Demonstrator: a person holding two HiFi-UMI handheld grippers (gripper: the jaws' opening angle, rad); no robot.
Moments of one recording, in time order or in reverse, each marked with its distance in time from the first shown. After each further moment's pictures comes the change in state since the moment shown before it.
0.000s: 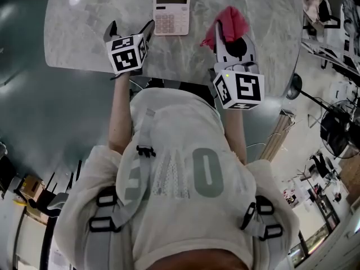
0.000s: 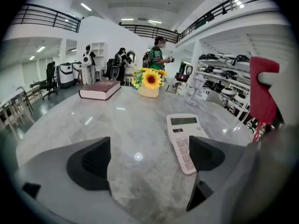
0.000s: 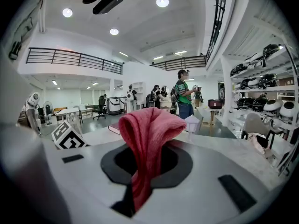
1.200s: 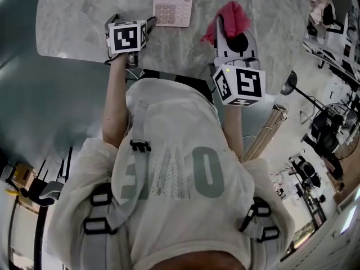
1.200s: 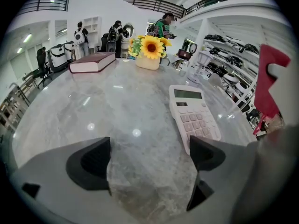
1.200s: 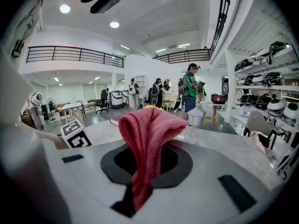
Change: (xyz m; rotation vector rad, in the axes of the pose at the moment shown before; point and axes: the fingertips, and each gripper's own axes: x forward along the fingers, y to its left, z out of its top) left arm 0.028 -0.002 -0.054 -0.018 0.306 -0.035; right arm 0.019 0.000 -0.023 -0.015 0.088 0.029
